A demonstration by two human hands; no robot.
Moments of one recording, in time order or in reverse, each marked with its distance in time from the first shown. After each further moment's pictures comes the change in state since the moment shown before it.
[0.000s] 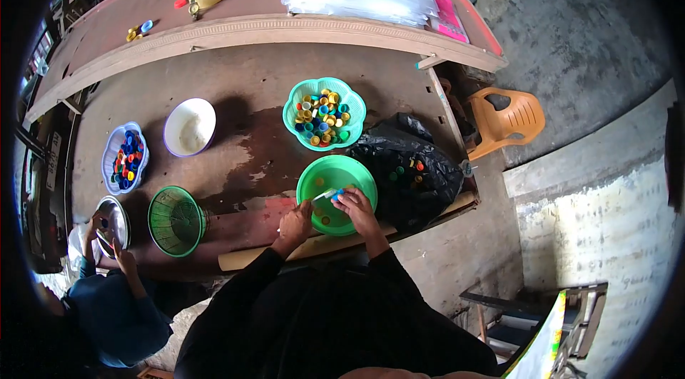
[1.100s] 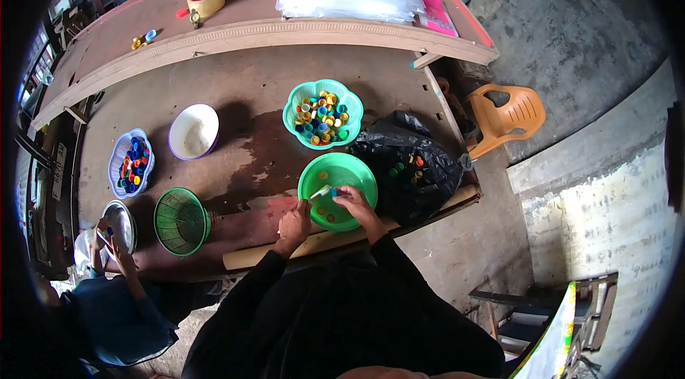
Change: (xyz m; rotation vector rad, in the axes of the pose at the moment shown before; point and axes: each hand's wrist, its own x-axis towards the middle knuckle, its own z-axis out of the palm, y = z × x) left_hand -0.013 0.003 -0.008 0.046 0.054 -0.103; right_hand 0.020 0.021 -0.021 -0.647 -0.063 -0.091
